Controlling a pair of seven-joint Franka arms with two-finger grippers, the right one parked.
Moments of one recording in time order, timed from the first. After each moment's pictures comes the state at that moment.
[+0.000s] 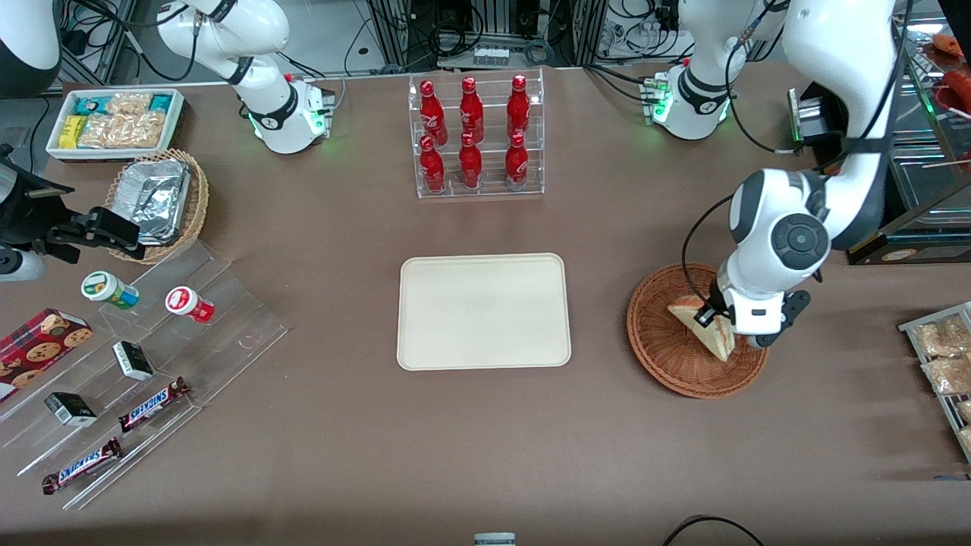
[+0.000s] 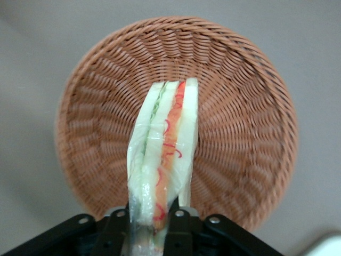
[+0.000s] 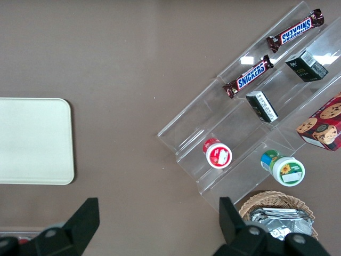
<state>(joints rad) -0.24 0.25 0.02 -1.92 0.06 2.06 -0.96</state>
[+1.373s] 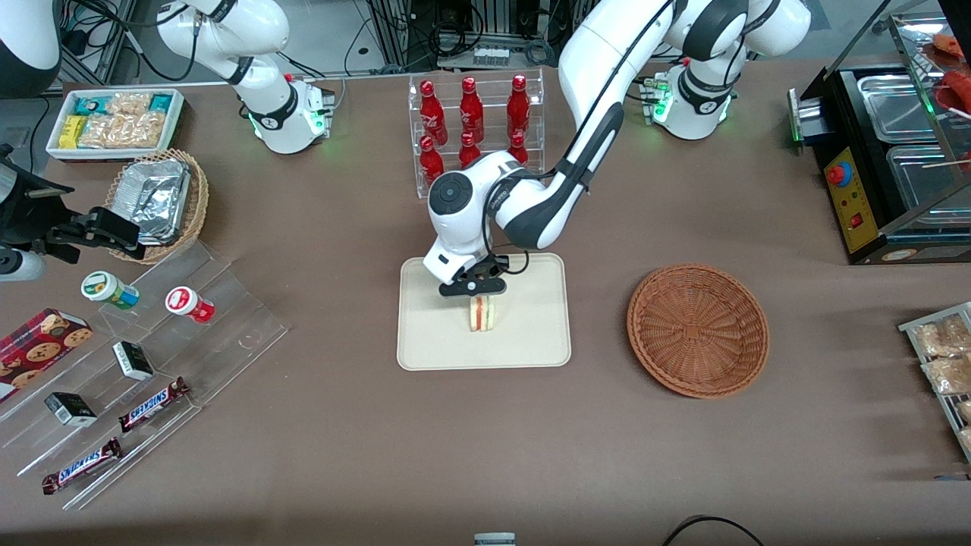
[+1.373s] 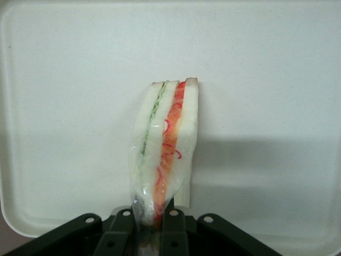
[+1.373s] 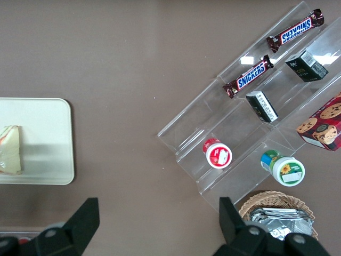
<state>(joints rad) -0.88 0.78 0.00 -1.38 0.07 2.11 -0.96</state>
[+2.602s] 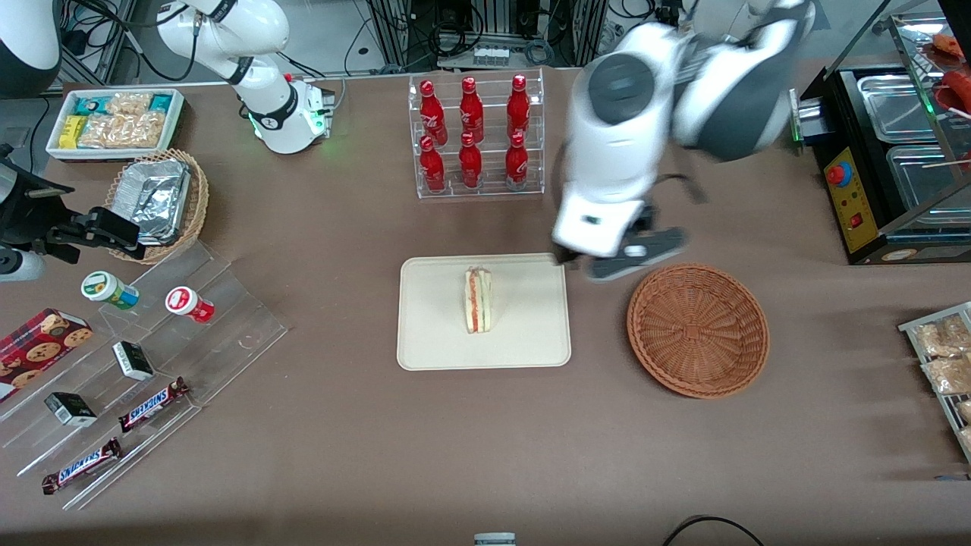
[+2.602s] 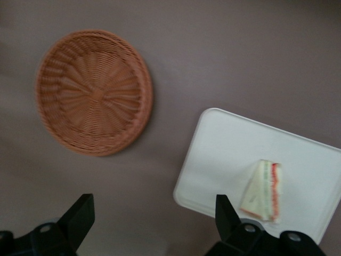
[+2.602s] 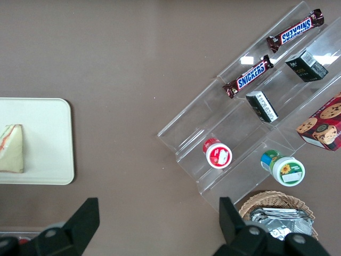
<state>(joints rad) -0.57 0.27 0.05 -1.38 0.09 1.59 -0.85</state>
